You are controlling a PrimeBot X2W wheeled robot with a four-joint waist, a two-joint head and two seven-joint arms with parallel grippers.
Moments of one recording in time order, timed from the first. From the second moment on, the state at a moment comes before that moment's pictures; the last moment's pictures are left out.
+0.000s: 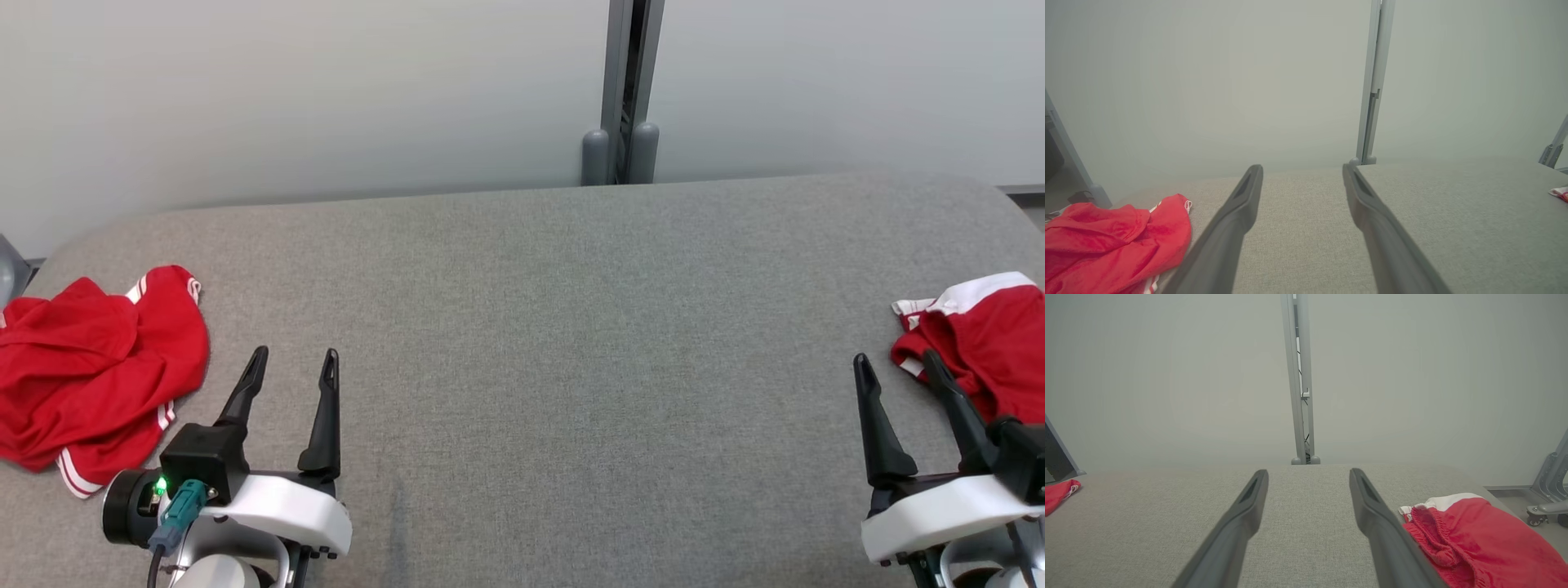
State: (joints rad) left arm -0.14 0.35 -0.44 0.07 -0.49 0.32 -0.20; right arm -0.02 -0.06 -0.06 0.00 0.17 0.13 -0.04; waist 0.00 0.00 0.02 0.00
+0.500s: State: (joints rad) left arm -0.13 0.36 -0.45 0.07 -0.50 0.33 -0.17; right arm 0.01 -0.05 -0.07 -0.03 0.16 0.13 -0.02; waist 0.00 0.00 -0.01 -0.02
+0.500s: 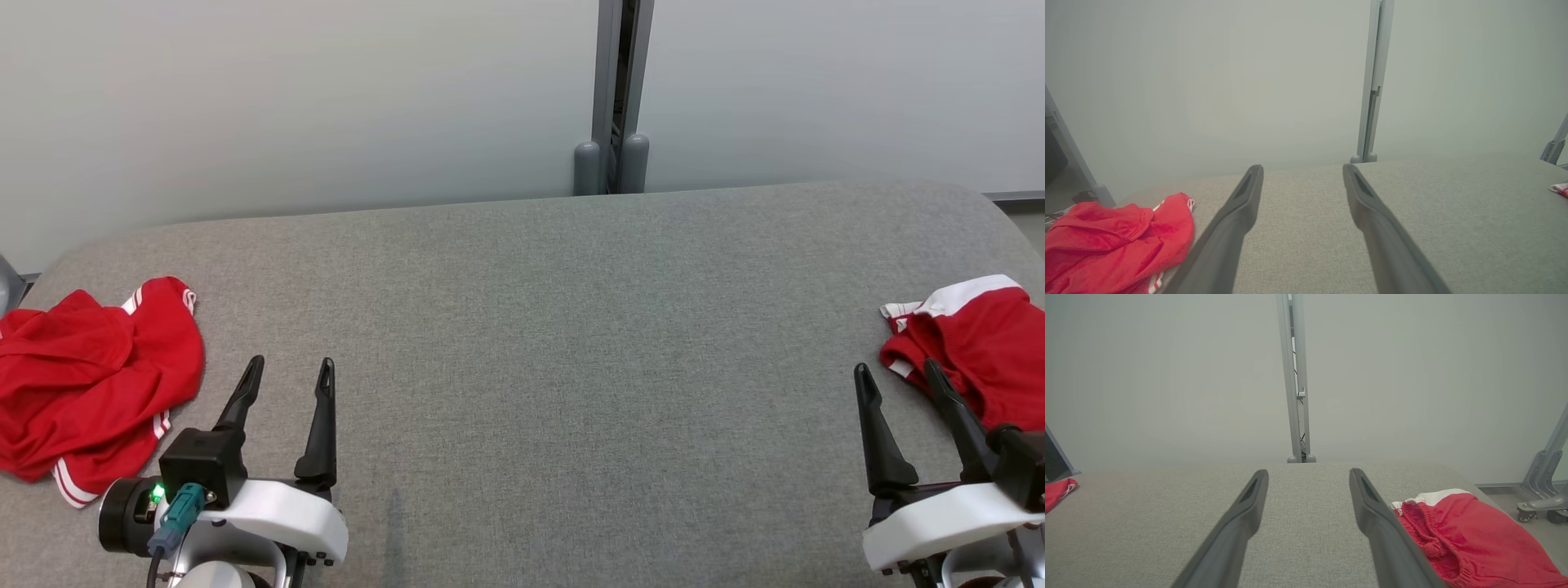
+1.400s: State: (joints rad) left arm -0.14 0.36 -0.45 0.07 -0.50 0.34 -0.18; right arm 0.00 -0.05 -0.08 -0.02 0.16 0.13 -0.02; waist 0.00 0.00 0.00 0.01
